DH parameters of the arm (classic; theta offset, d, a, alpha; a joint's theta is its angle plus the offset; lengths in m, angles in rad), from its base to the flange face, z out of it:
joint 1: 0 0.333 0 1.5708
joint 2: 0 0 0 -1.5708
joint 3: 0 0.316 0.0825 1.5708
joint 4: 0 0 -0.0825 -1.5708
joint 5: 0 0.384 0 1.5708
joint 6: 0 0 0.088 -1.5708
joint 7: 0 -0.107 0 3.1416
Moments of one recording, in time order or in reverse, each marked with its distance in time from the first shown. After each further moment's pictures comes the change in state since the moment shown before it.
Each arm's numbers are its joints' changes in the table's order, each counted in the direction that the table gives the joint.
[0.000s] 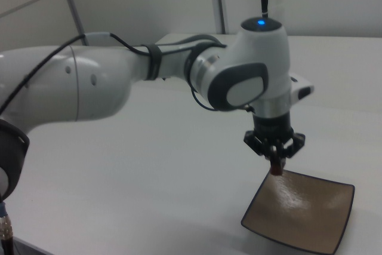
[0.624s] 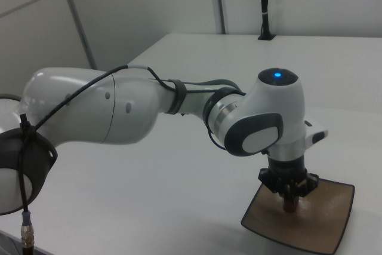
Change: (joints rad) arm -0.023 -0.101 -0.025 -0.090 -0.004 0.182 0.020
